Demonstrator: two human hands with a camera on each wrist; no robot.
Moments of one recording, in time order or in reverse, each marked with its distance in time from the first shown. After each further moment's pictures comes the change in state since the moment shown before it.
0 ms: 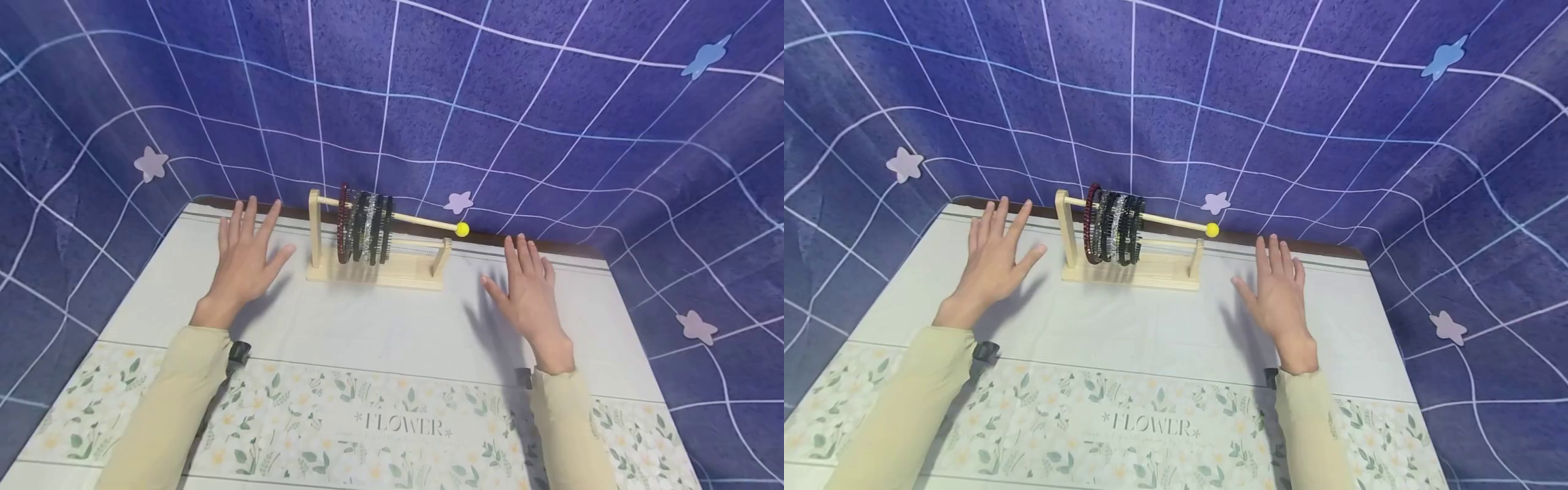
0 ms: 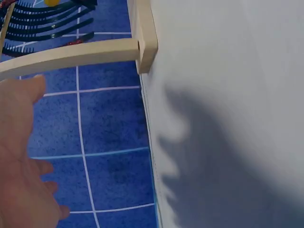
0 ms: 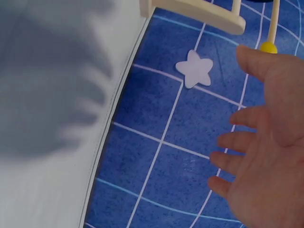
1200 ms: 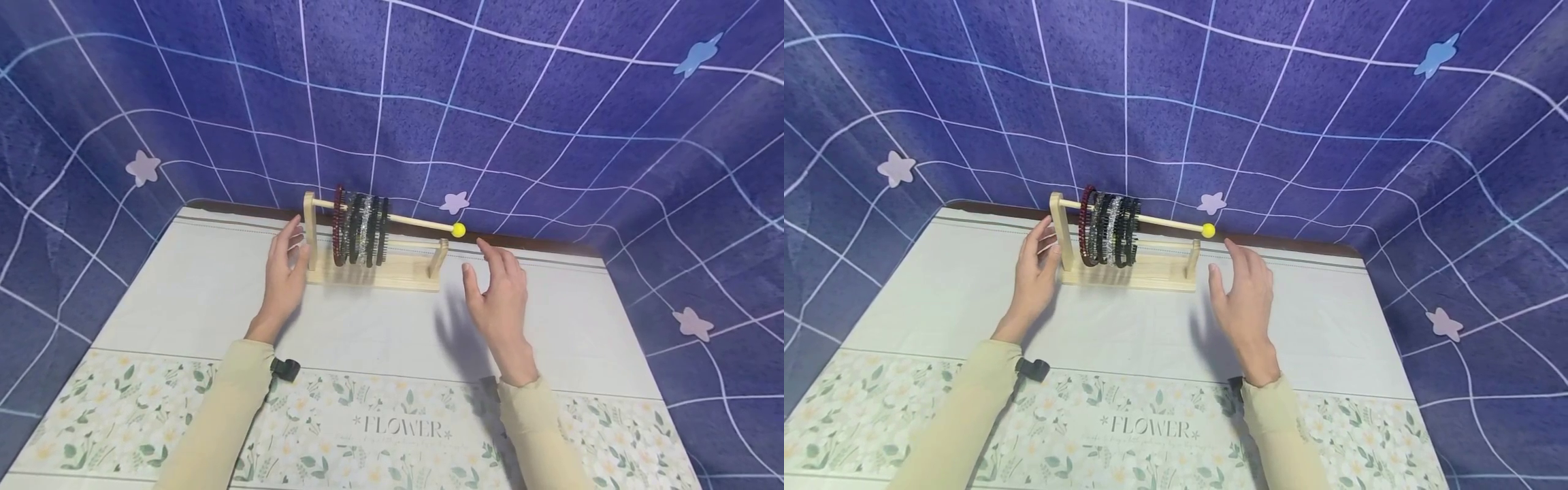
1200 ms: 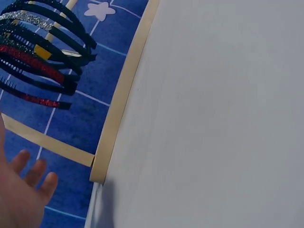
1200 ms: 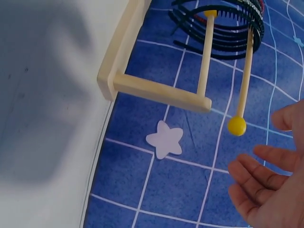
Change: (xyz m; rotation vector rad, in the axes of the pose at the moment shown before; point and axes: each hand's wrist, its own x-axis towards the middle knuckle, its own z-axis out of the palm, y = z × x) left_hand 0.003 0.046 0.079 -0.775 0.362 -0.020; right_hand -0.003 -0.070 0.015 0.296 0.517 -0.023
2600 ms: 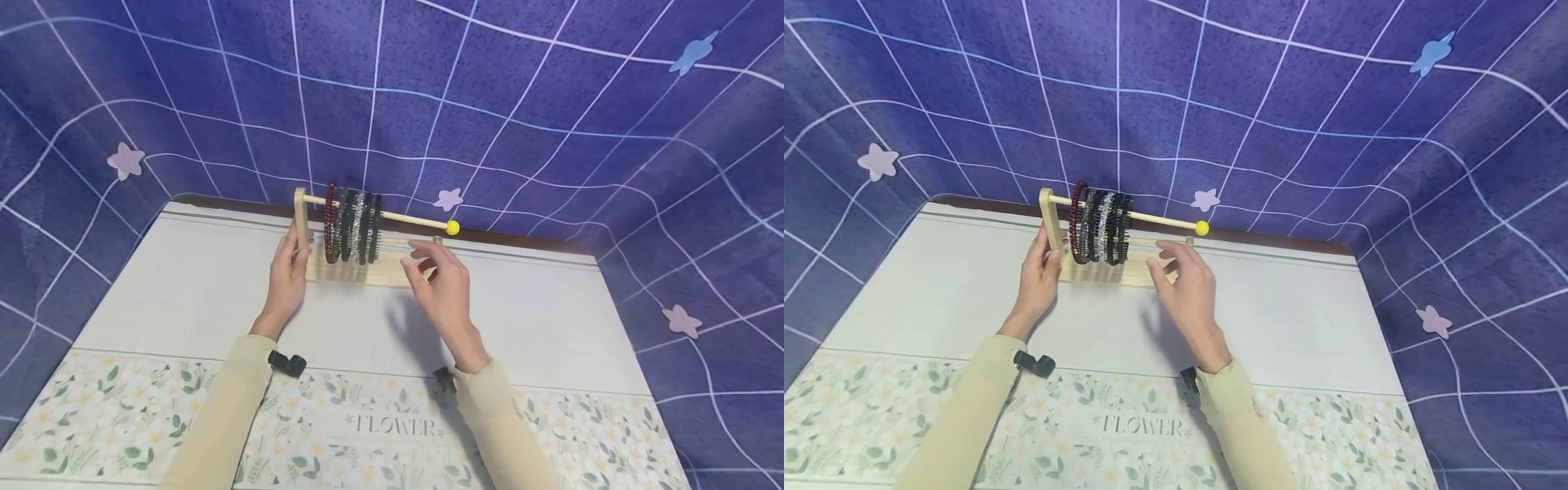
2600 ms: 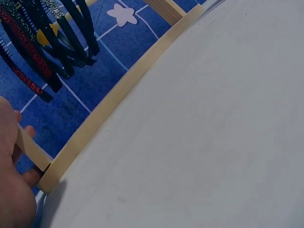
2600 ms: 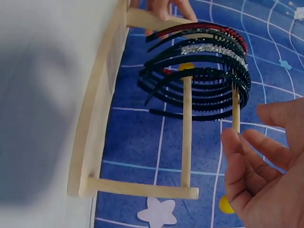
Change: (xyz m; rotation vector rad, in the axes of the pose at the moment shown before) left_hand -0.006 -0.028 0.015 0.018 -0.142 -0.088; right_hand 0.010 -0.050 0.045 0.265 -0.136 0.024
